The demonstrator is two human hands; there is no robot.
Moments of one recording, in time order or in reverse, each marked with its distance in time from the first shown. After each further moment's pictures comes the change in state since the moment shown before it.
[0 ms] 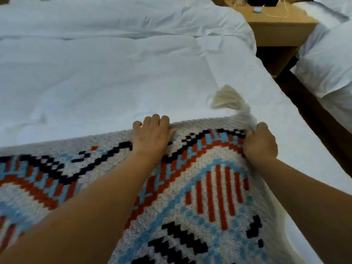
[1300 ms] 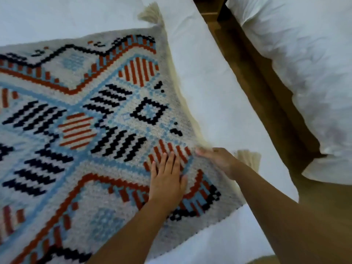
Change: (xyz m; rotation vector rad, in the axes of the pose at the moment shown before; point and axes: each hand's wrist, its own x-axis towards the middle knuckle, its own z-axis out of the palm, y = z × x) left_hand -0.447 0.213 -0.088 -0.335 -0.633 0.129; right_hand -0.333 0.223 -0.197 0.323 -0.855 0.536
